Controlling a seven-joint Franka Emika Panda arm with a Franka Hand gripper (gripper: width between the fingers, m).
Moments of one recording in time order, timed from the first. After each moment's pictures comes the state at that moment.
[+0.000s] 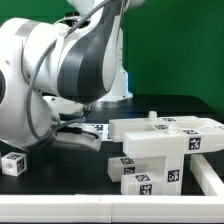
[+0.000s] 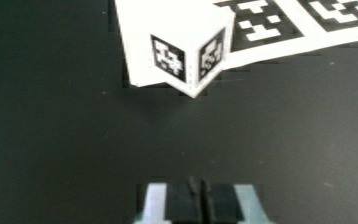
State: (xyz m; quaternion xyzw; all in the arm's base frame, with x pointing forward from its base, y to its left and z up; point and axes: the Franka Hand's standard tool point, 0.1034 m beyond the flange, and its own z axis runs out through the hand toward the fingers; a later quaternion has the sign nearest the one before) arm 0.439 -0.118 0.021 -0.87 0.14 0.47 0.06
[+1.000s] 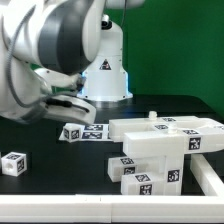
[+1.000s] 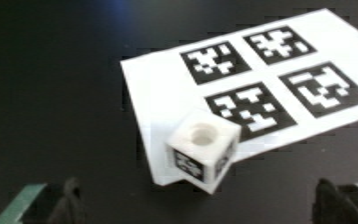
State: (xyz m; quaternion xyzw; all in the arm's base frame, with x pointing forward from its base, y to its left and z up) arm 0.412 -0.112 0.048 -0.85 0.18 0.49 0.06
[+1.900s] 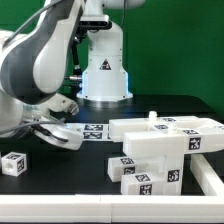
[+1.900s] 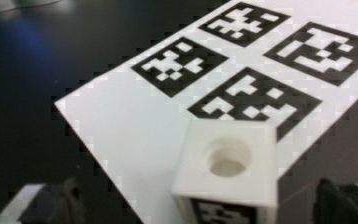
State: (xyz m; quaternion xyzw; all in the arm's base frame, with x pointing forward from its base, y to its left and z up) arm 0.369 -0.117 0.015 -0.77 0.35 0.52 0.13
